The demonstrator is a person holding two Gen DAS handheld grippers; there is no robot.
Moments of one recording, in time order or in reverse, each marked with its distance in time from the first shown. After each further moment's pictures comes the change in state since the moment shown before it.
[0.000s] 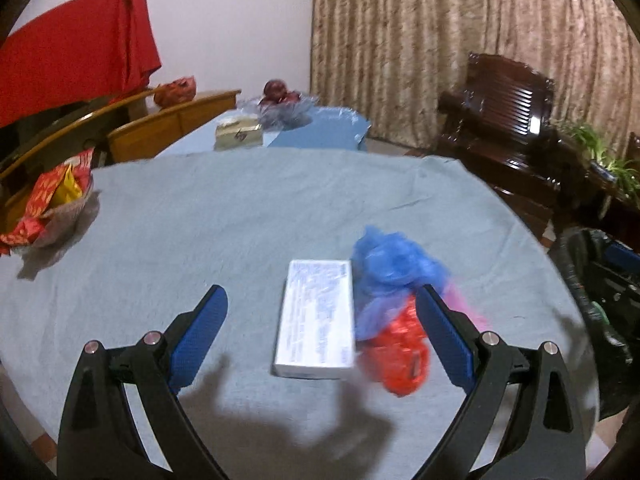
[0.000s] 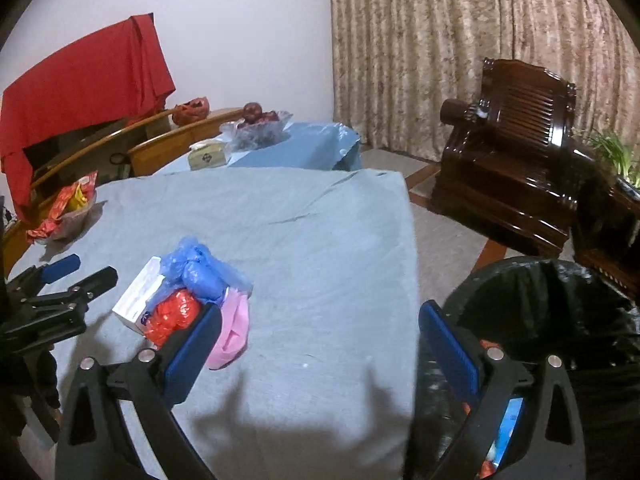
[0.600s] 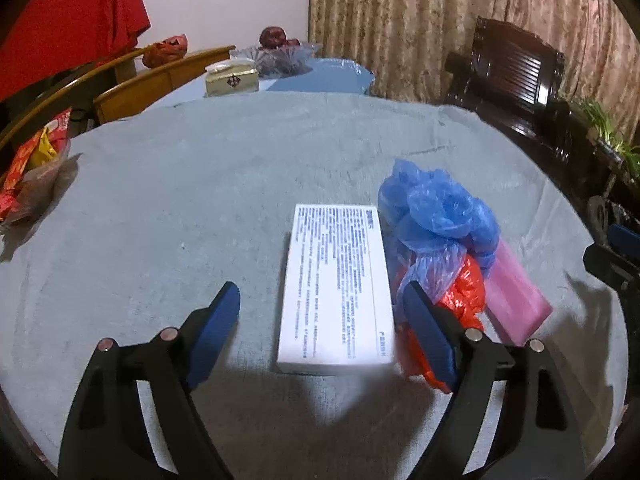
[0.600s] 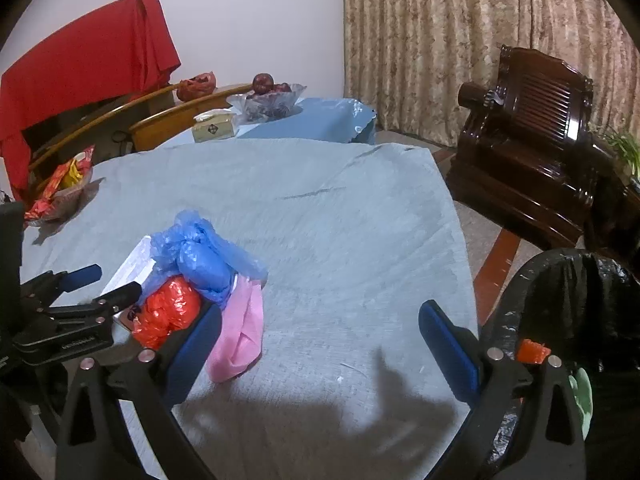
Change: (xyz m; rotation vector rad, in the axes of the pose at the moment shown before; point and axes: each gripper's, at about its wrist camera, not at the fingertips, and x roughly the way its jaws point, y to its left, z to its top) left arm 0.059 0.009 -0.020 0.008 0.160 -0.013; right arm 0.048 0.020 -0.005 -0.025 0.073 0.017
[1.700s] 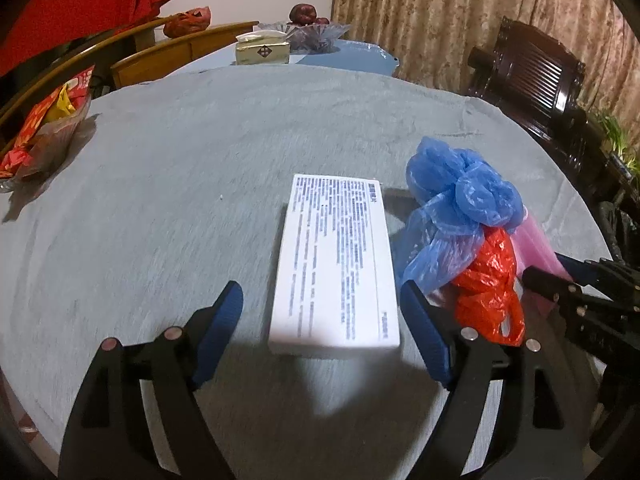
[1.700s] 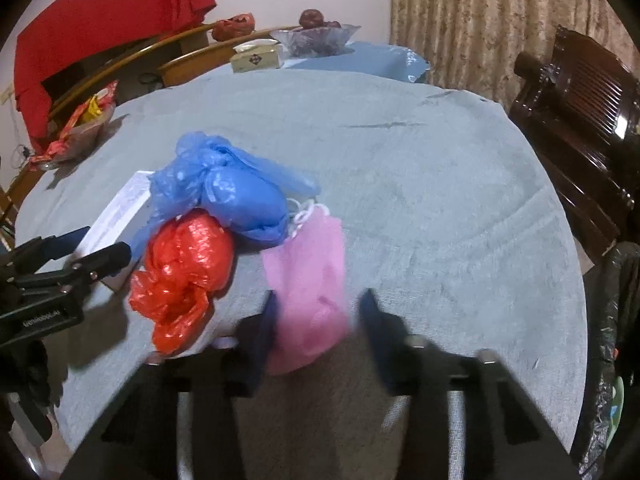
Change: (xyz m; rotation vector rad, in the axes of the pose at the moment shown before) left arm -0.006 0.032 -0.017 -0.090 0.054 0.014; right arm 0.051 0.038 -0.020 -0.106 0.190 0.116
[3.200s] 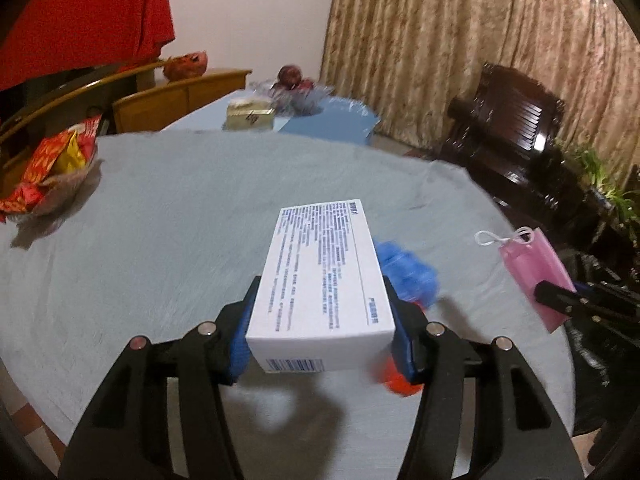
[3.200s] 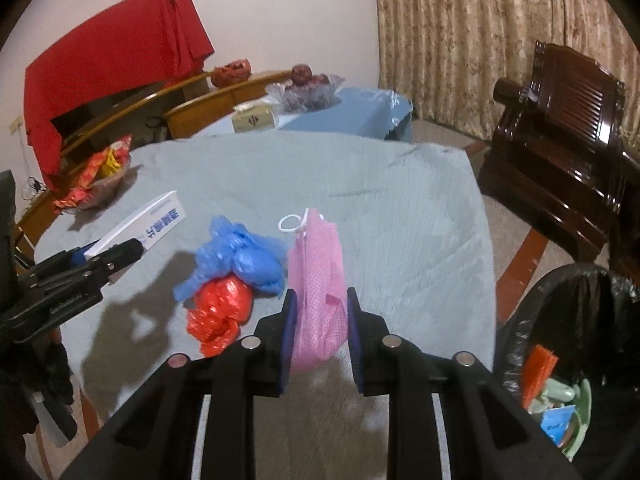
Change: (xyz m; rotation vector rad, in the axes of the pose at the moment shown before) left arm -0.075 -0.032 0.029 -0.018 -0.186 -0.065; right arm -0.099 -0.021 0.017 0.048 -0.154 0.010
